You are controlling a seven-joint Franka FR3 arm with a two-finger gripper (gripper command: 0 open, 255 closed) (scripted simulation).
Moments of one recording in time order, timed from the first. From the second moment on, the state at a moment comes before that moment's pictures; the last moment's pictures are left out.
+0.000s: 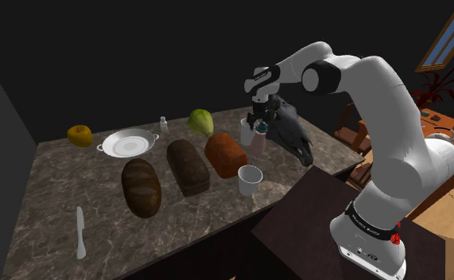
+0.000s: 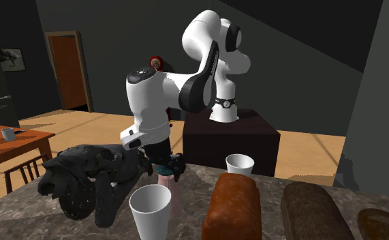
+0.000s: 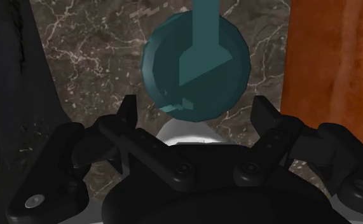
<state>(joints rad) -0.31 0.95 -0.16 -1.29 0.11 2.00 -0.16</state>
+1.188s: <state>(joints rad) -0.31 0.96 -0.16 -1.30 0.12 2.02 -0.17</state>
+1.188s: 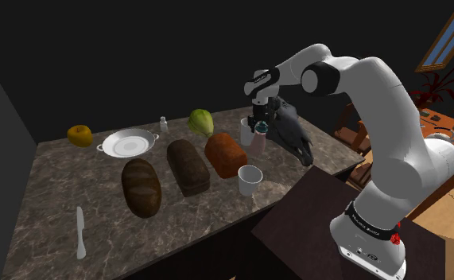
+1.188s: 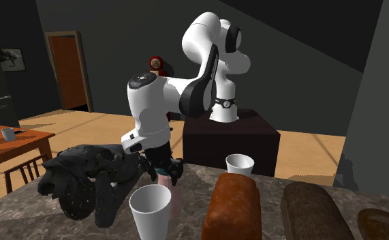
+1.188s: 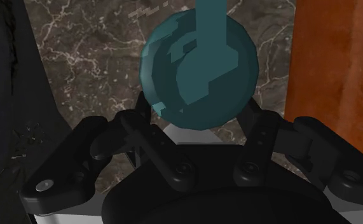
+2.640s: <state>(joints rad) -0.30 0.79 -0.18 -1.32 0.10 1.87 -0.16</state>
